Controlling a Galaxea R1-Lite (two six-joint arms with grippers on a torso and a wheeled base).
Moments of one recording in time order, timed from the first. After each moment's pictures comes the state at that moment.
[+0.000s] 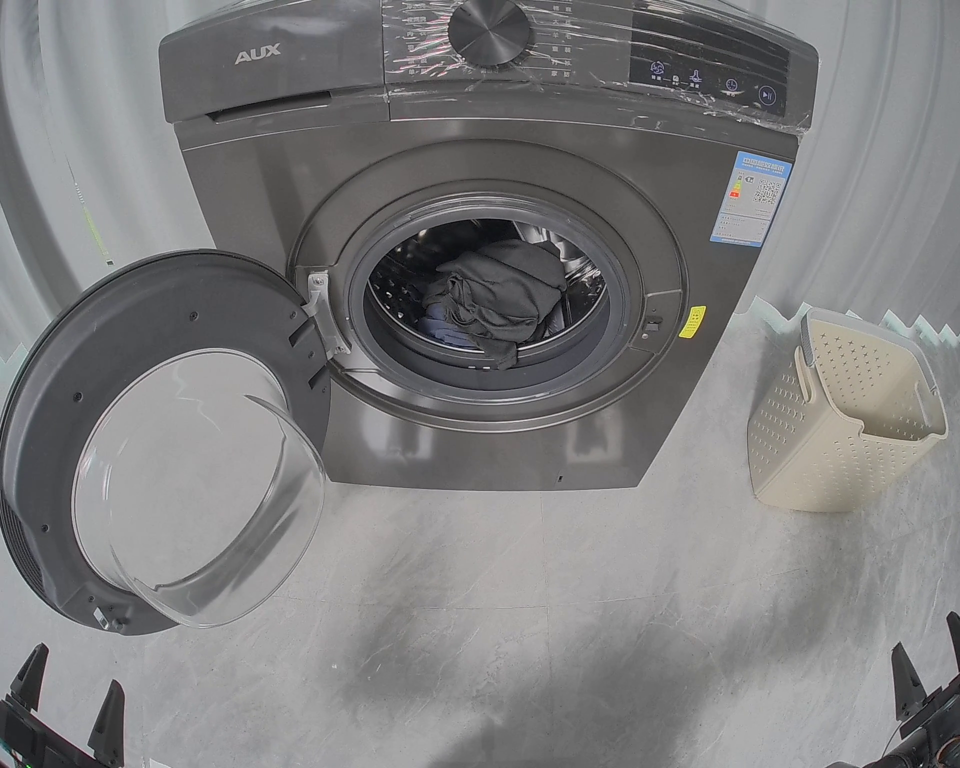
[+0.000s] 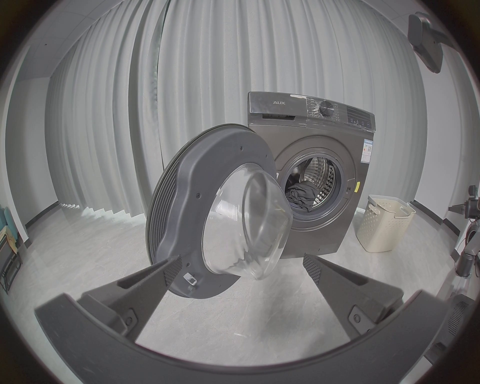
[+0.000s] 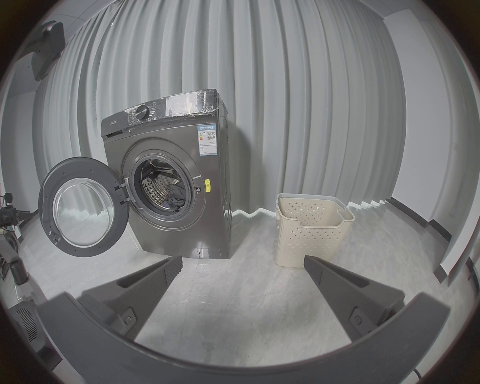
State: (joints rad) left arm 0.00 0.01 -0.02 0.00 0.02 0.00; right arm 0.00 0.01 -0.02 0.00 -0.04 0.02
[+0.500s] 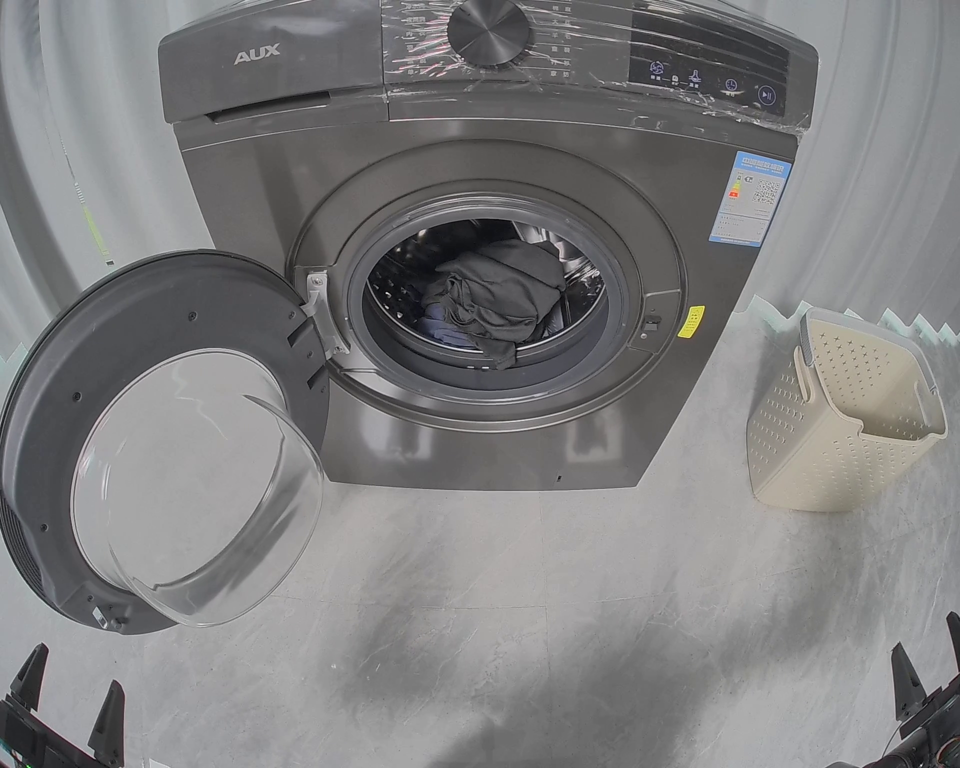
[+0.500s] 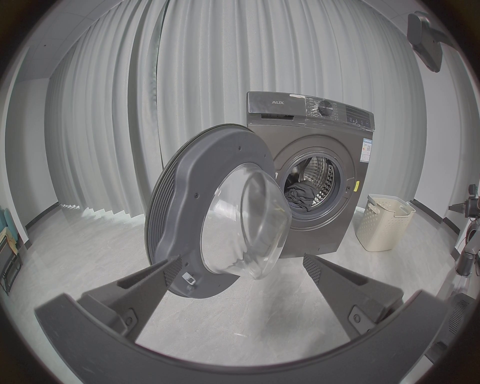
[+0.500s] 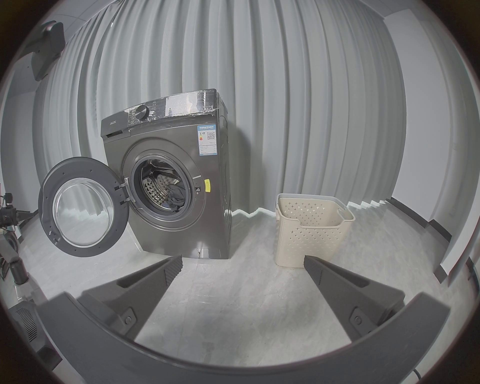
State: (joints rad) left arm 0.00 0.01 -0.02 0.00 0.02 0.01; right arm 0.00 0.01 -0.02 0.00 -0.04 0.02
